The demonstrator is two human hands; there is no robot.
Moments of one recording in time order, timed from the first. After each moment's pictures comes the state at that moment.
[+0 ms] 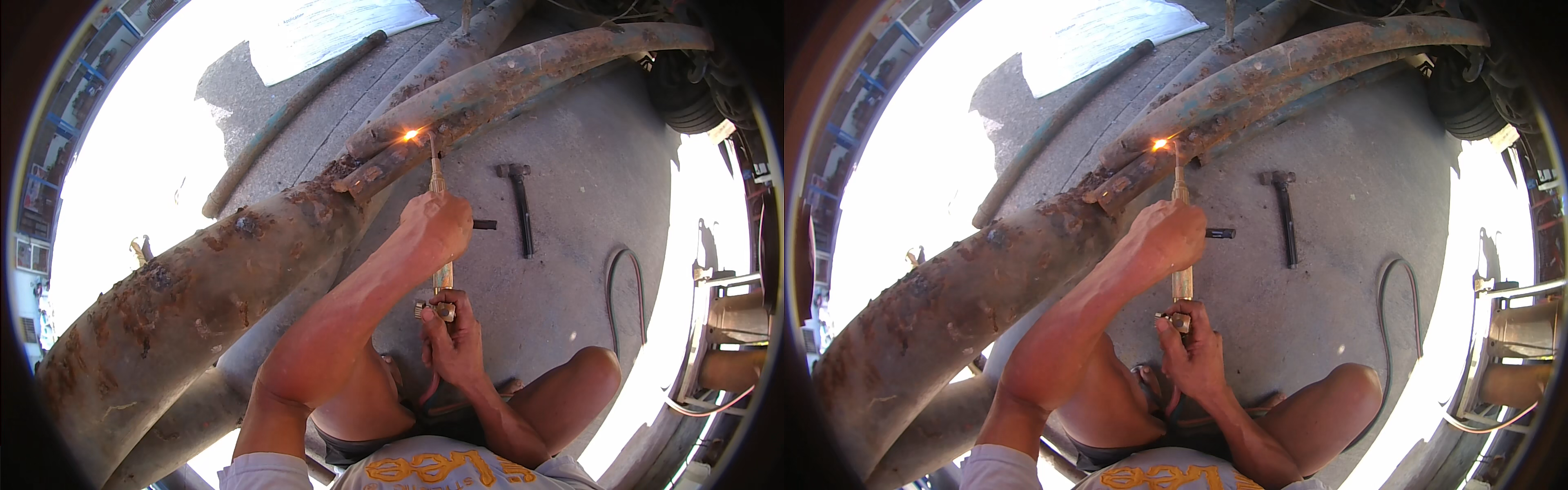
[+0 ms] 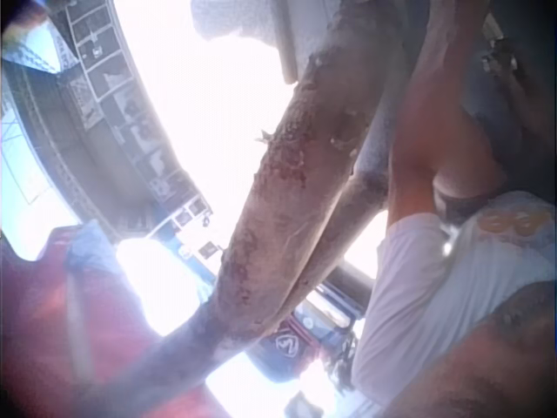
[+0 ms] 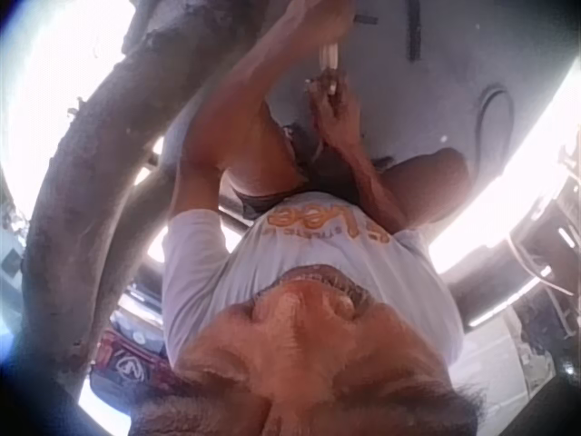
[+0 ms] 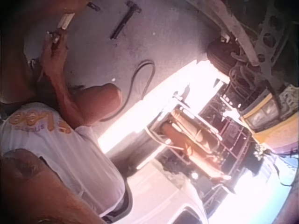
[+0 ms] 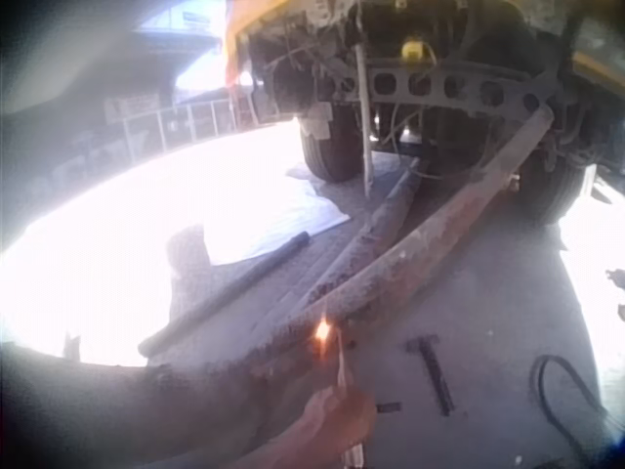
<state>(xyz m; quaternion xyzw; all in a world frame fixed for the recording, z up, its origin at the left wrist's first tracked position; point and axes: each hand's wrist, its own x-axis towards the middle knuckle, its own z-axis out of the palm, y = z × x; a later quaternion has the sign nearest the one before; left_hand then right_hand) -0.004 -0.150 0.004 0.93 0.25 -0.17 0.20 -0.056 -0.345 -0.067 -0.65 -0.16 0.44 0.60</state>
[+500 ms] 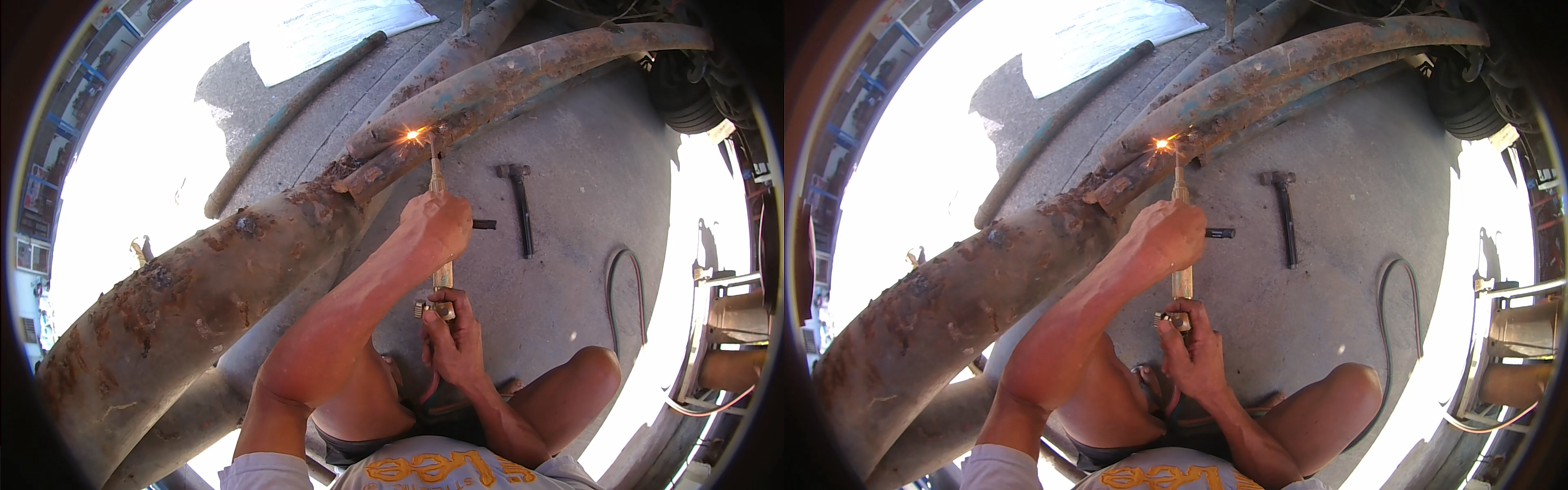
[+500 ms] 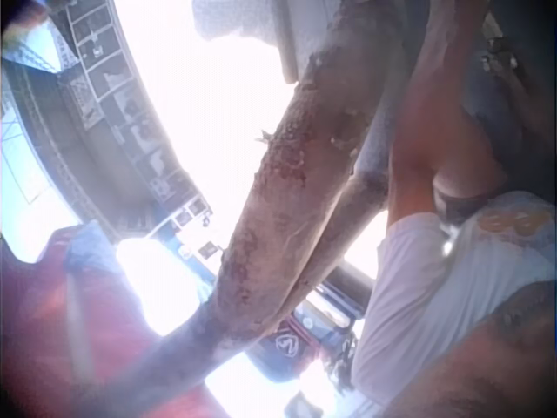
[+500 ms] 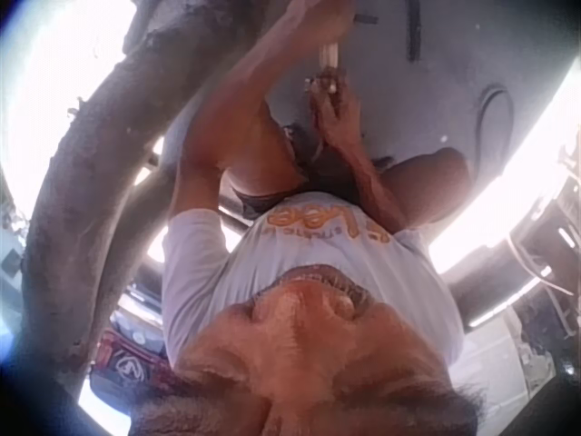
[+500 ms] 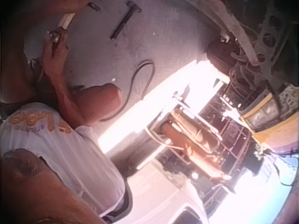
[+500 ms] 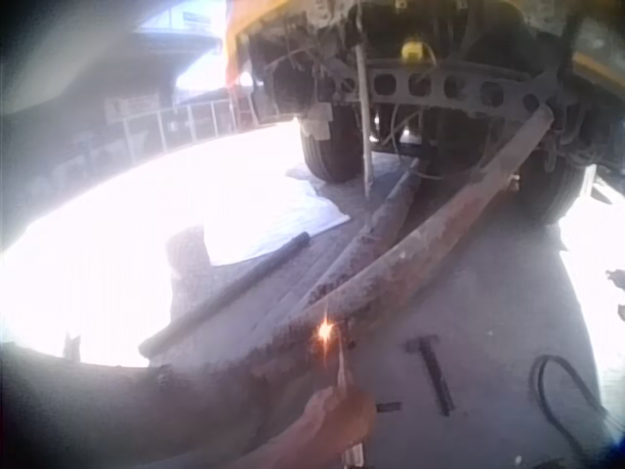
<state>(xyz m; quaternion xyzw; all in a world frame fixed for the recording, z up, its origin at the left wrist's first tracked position) -0.004 -0.150 0.003 0.93 0.25 -0.16 0.20 -0.054 -0.345 -0.065 -0.64 -0.17 0.44 0.60</state>
